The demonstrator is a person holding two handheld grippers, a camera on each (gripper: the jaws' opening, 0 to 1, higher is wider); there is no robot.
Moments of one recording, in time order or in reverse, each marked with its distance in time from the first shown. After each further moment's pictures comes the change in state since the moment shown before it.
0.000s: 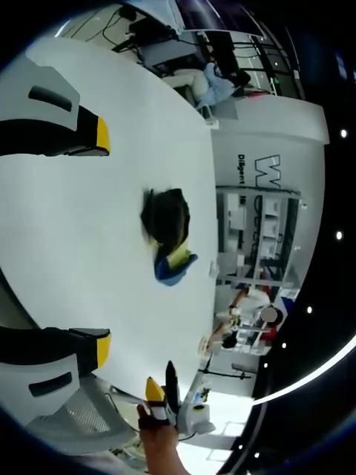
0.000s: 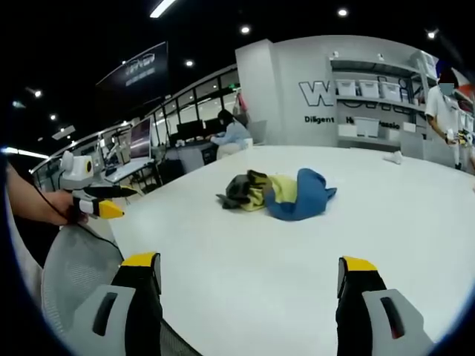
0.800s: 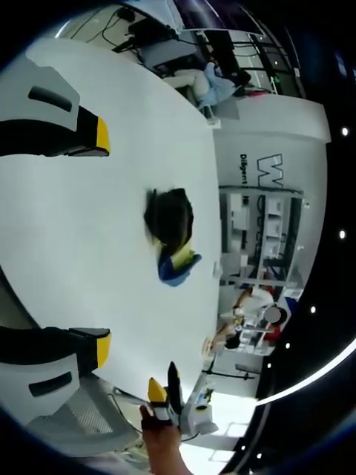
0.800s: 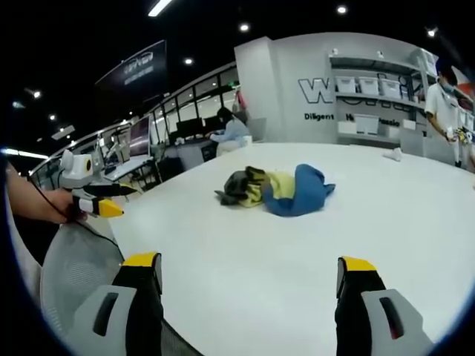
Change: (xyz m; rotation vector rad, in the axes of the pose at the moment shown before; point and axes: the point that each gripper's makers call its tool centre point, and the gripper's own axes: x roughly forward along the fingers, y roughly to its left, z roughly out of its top) left arm 0.003 -0.001 -0.004 0.008 0.020 0.004; right arm 0.000 -0.005 -0.006 0.008 0.017 -0.001
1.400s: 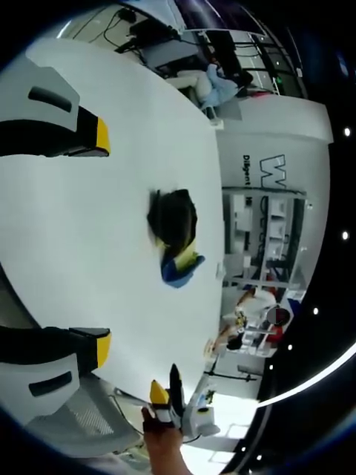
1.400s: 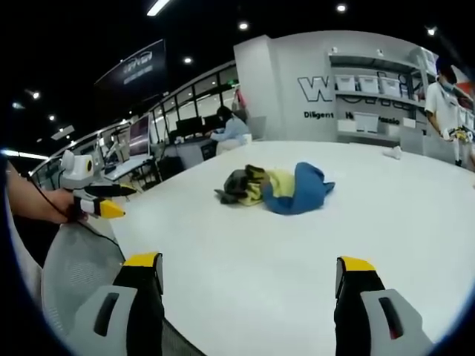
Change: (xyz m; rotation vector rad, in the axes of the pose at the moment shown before) left arm 0.001 0.001 -0.004 -0.004 0.017 0.008; right arm -0.001 -0.001 -0.002 0.004 0.010 0.000
